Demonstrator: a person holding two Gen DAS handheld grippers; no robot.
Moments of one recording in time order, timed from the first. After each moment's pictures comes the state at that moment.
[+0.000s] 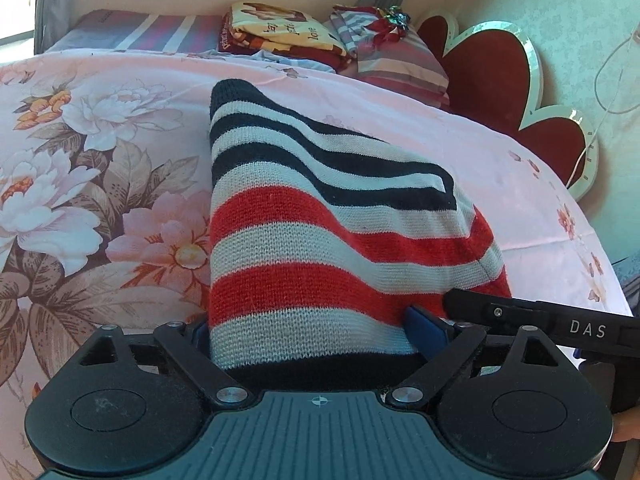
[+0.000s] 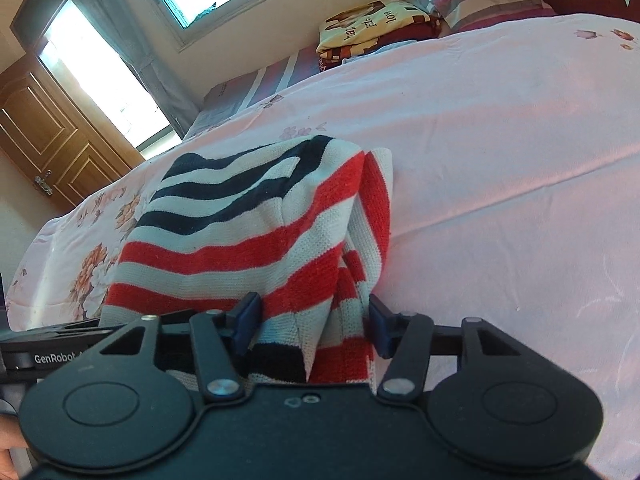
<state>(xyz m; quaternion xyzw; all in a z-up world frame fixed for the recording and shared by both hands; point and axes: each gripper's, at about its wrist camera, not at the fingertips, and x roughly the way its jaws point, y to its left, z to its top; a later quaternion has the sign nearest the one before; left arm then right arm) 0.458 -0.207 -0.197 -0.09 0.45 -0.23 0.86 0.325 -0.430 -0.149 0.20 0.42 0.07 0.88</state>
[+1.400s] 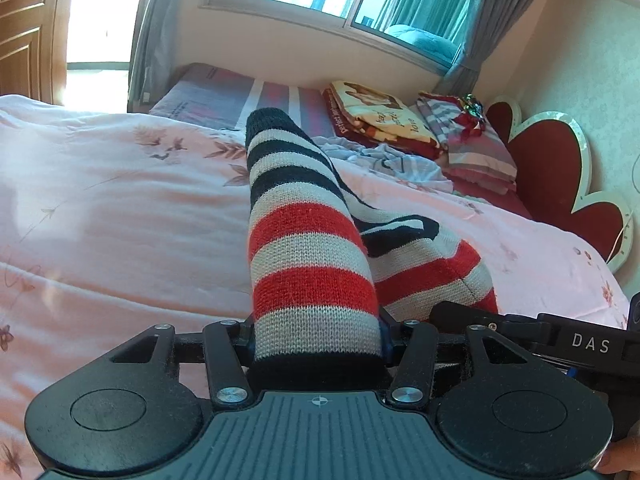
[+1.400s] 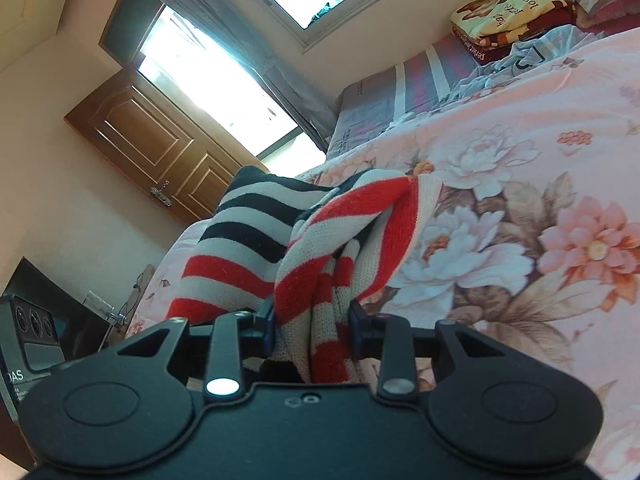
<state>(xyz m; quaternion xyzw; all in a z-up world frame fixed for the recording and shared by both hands) 0.476 0.143 -0.136 -0.10 0.38 -0.15 0.91 0.361 -0.141 -0.103 0.28 0.36 0.21 0.87</state>
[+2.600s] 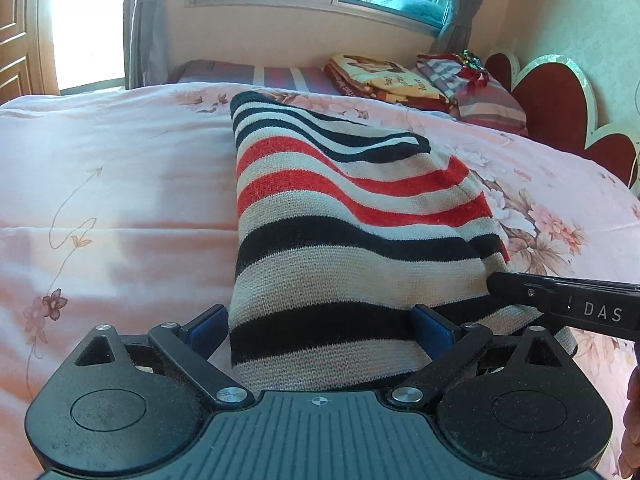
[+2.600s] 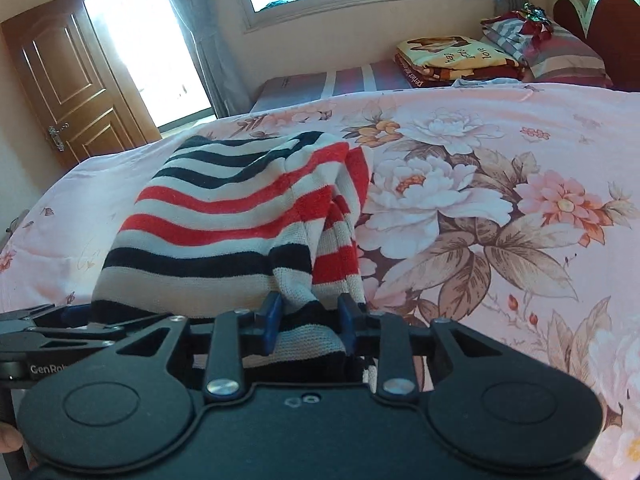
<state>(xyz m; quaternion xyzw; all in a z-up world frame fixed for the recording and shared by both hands) 0.445 0.195 -0.203 -0.02 0.39 -0.15 0.91 0.314 -0.038 -0.146 0.11 0.38 0.05 0.92</state>
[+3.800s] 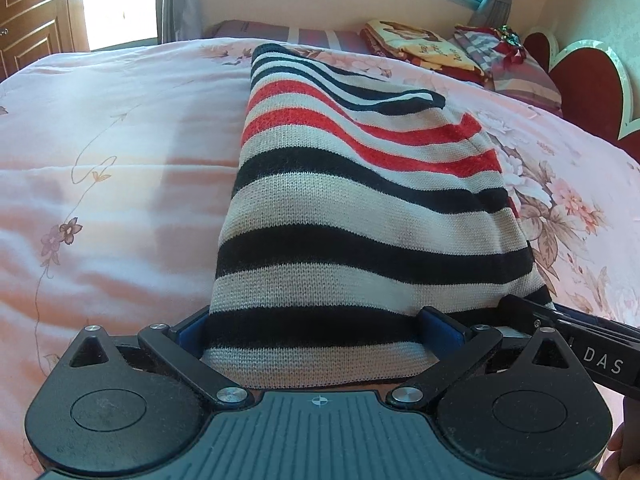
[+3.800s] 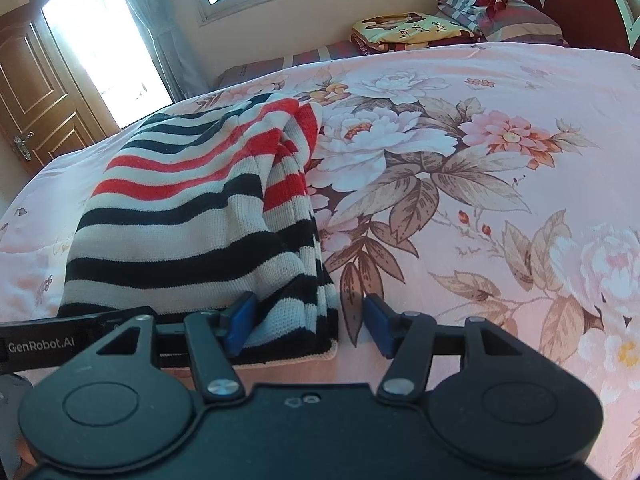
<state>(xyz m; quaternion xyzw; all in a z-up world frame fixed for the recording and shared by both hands) 0.421 0.180 -0.206 -0.02 0.45 -0.10 0.89 0.278 -0.045 -0.165 0.13 0.40 -0.01 0.91</state>
